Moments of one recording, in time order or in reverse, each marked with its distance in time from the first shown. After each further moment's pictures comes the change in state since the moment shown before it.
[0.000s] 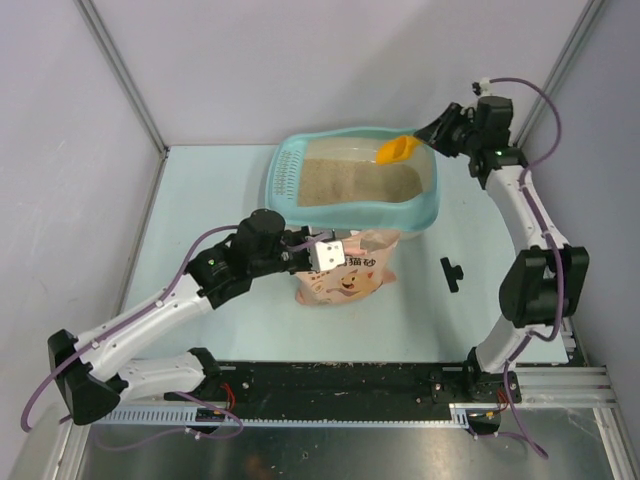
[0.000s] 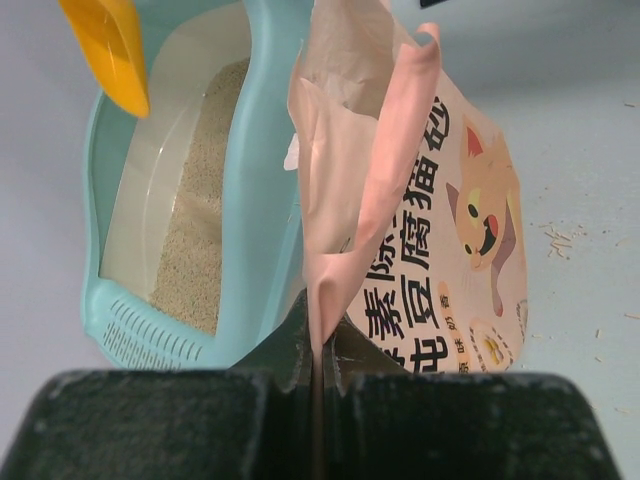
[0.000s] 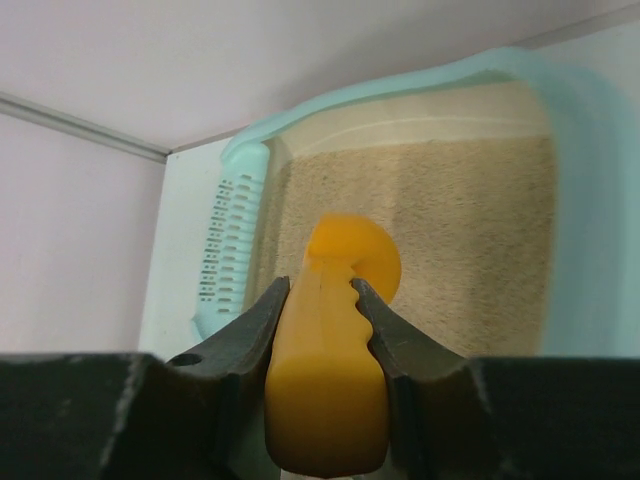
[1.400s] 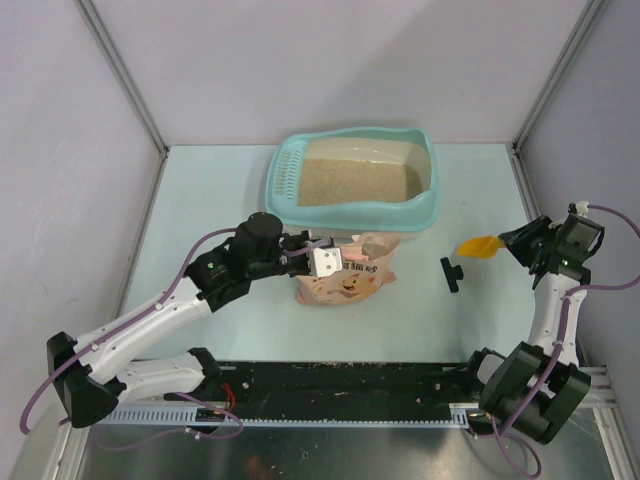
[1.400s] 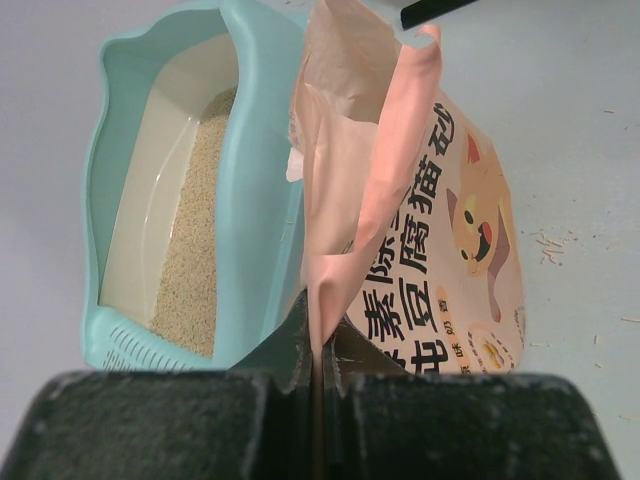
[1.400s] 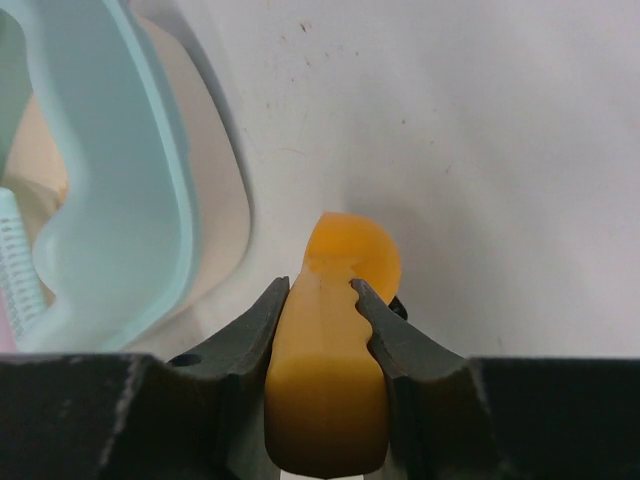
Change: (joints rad) left arm 0.000 -0.022 -0.043 0.042 0.062 0.031; right arm -0.617 -0.689 -0.830 -0.164 -0.027 -0.178
